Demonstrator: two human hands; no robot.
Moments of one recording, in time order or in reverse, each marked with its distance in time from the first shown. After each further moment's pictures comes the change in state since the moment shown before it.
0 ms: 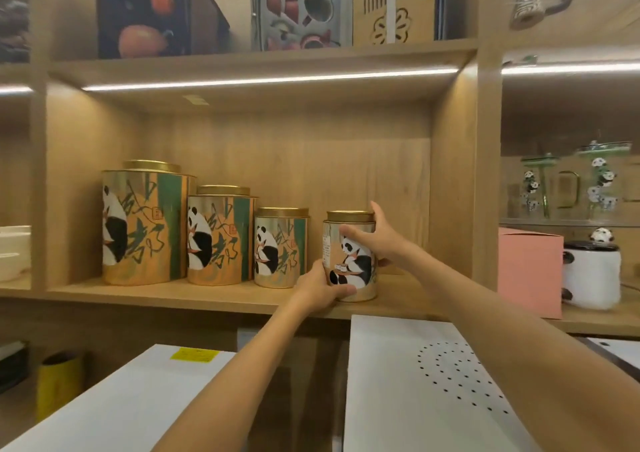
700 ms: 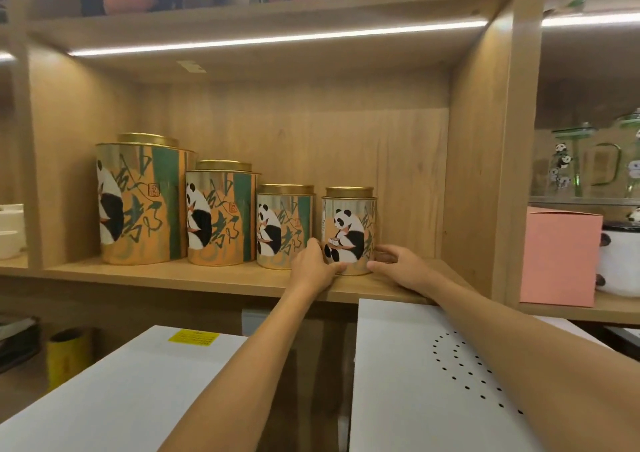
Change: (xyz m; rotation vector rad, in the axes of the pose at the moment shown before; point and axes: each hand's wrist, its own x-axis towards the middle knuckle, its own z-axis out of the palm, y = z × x) left_hand 0.023 -0.019 0.008 0.096 0.246 -0.044; right_hand -0.017 0.087 0.015 -0.132 -0.113 0.111
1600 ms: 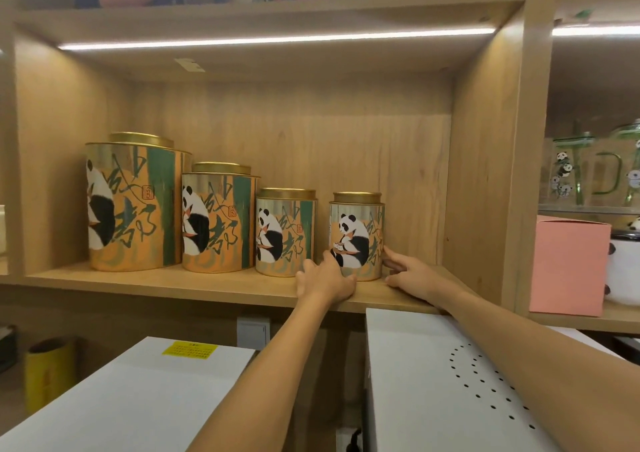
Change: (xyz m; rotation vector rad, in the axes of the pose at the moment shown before) left_hand -0.002 0.009 0.009 0.297 -0.176 -0.045; right_hand -0.001 0.004 -0.007 -0.028 -0.072 0.057
